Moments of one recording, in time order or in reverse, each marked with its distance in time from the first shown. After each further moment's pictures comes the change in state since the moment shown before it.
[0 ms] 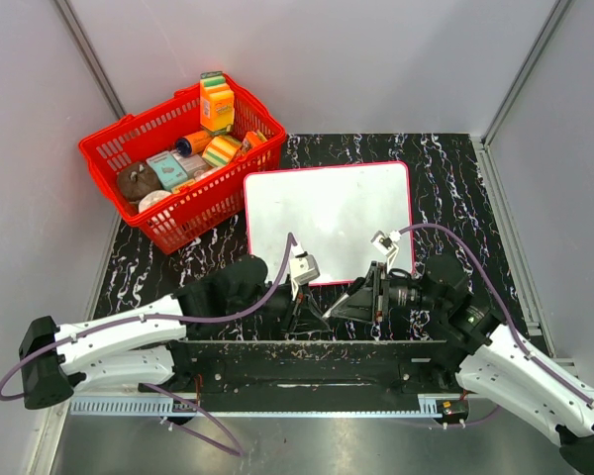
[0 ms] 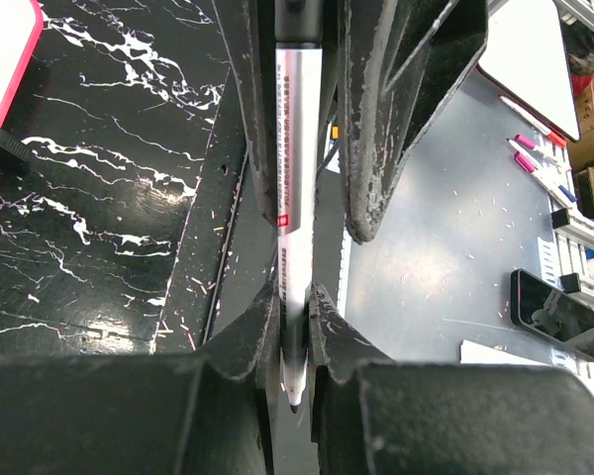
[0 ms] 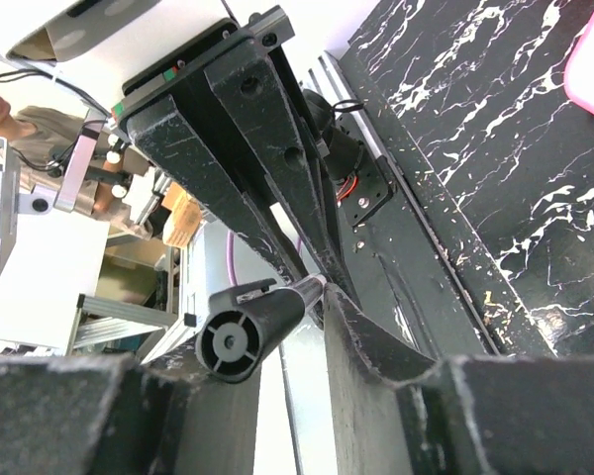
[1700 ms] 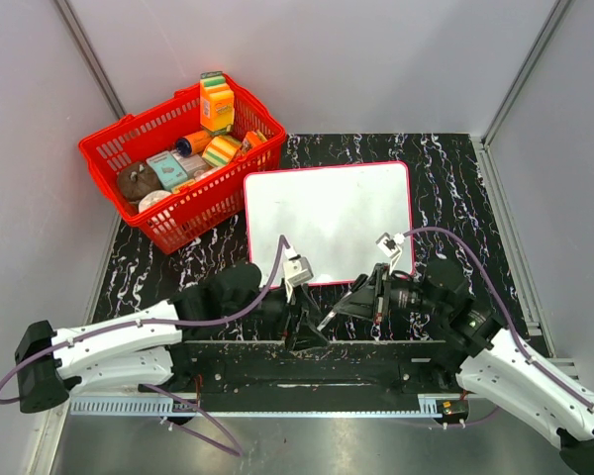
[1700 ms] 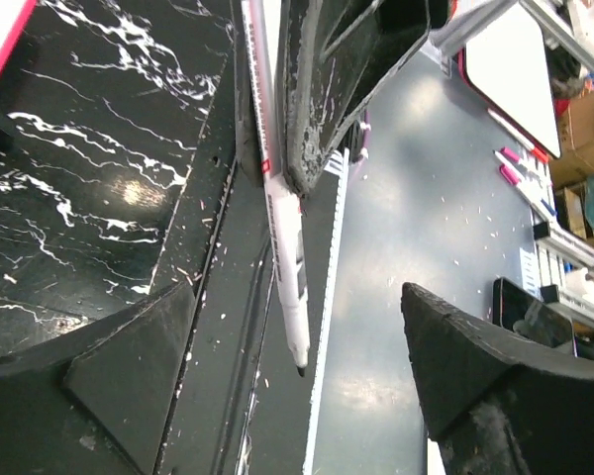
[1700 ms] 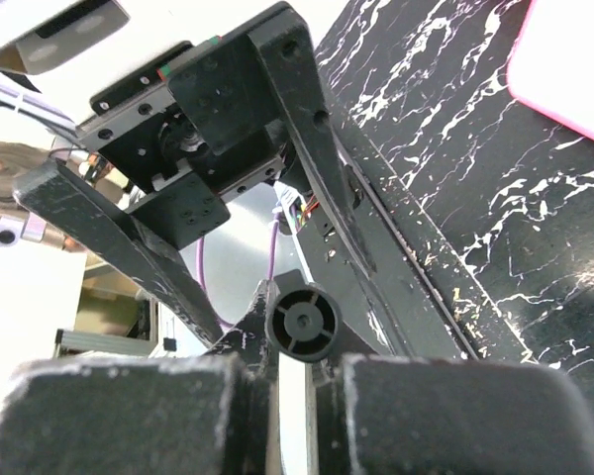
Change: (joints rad) left arm -0.002 -0.024 -0.061 0.043 0.002 -0.074; right arm 0.001 -0.034 -0.035 -0.027 0.090 -0.002
